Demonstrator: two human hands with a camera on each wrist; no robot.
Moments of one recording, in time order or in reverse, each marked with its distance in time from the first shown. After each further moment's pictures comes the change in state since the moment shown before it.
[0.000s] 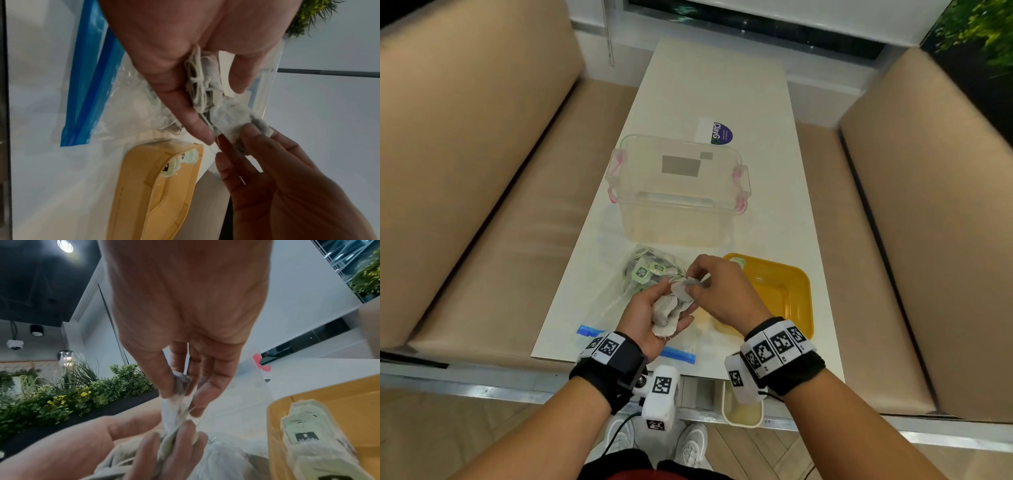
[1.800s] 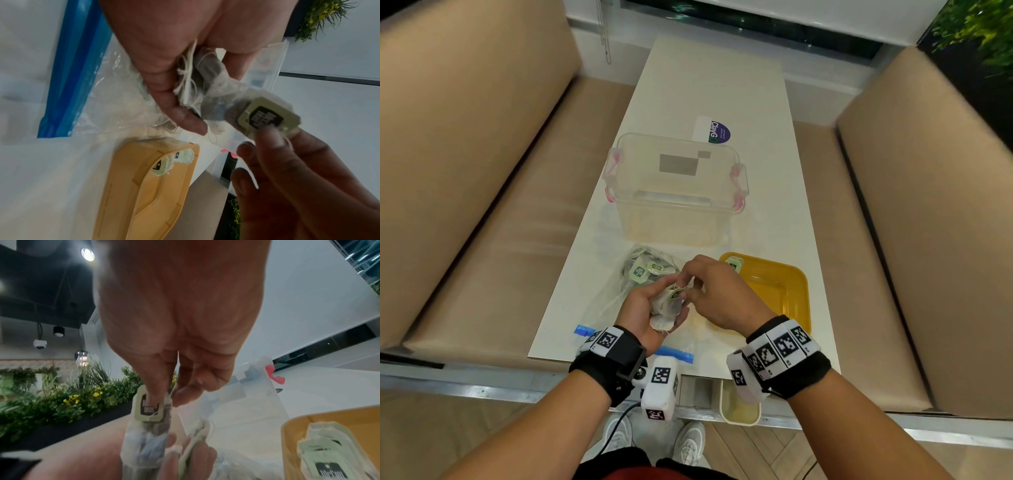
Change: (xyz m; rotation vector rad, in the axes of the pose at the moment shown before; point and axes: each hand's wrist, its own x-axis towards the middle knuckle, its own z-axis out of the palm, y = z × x) left_hand 0.017 -0.001 -0.005 -0.119 0.033 -0.007; right_hand -0.006 -0.012 -0.008 -0.109 -0.129 -0.111
